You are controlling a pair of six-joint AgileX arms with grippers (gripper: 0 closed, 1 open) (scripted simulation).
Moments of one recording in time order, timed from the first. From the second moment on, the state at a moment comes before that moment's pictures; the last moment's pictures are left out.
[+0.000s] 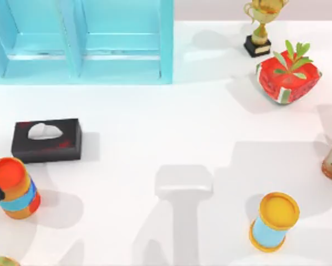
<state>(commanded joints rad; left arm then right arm) 0.00 0.00 0.00 0.00 0.00 0.00 -0.33 1.77 1.59 -1.33 -0.01 -0.32</state>
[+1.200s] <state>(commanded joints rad) 0.00 0.00 0.00 0.00 0.00 0.00 -0.39 1.78 1.35 -1.09 -0.02 -0.37</state>
